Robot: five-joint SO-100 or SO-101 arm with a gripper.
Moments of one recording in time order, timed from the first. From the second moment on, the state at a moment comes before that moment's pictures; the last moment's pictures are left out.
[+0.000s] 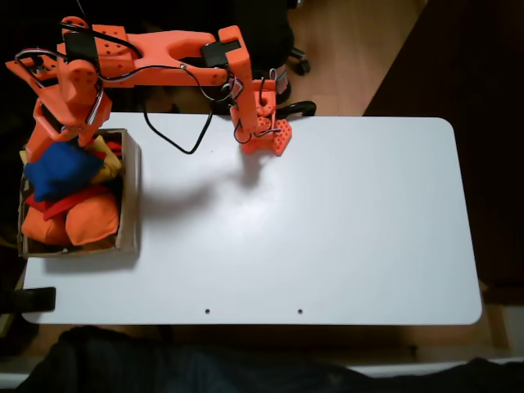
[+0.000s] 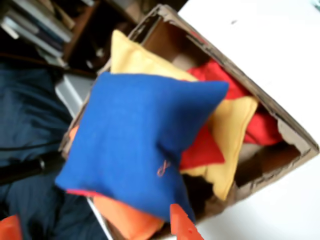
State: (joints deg) arm 70.8 93.3 71.5 77.9 -28.7
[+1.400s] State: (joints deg) arm 37.8 144.1 107.3 69.8 -8.4
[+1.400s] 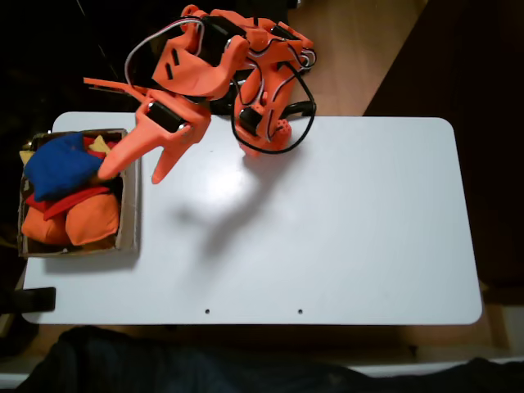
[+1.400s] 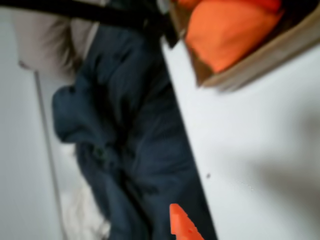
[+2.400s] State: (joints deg) arm 11.2 171.1 128.8 57.0 -3.1
